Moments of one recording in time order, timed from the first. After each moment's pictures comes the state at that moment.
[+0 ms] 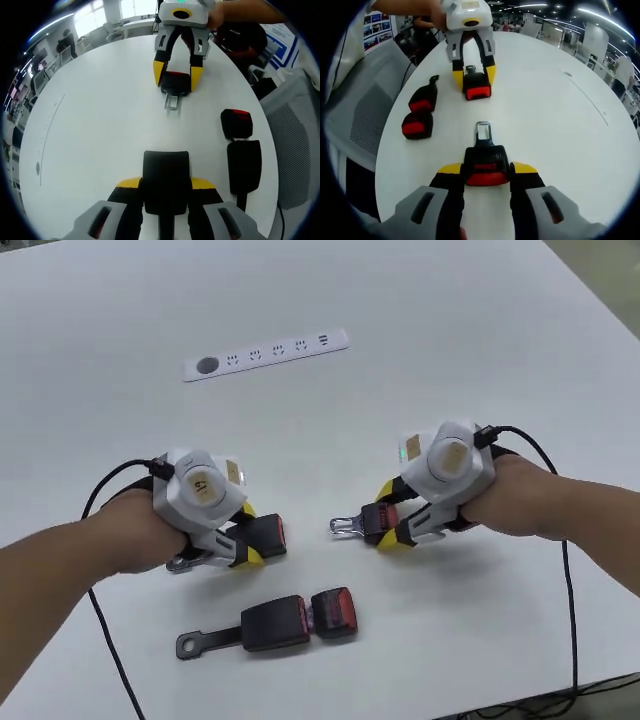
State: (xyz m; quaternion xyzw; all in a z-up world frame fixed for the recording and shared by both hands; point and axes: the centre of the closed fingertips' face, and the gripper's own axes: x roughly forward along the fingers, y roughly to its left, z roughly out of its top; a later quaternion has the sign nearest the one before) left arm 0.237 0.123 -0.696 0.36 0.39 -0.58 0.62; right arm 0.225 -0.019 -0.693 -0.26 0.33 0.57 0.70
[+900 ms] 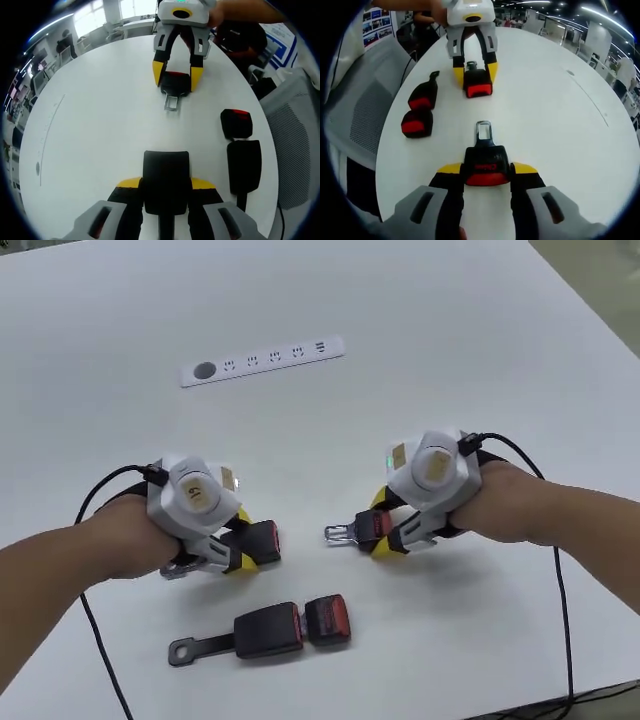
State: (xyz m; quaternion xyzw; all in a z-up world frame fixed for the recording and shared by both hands) left arm 0.234 0.119 -0.692 0.36 0.39 -0.58 0.62; right arm 0.225 -0.020 -0.694 -0.28 0.35 0.57 0.69
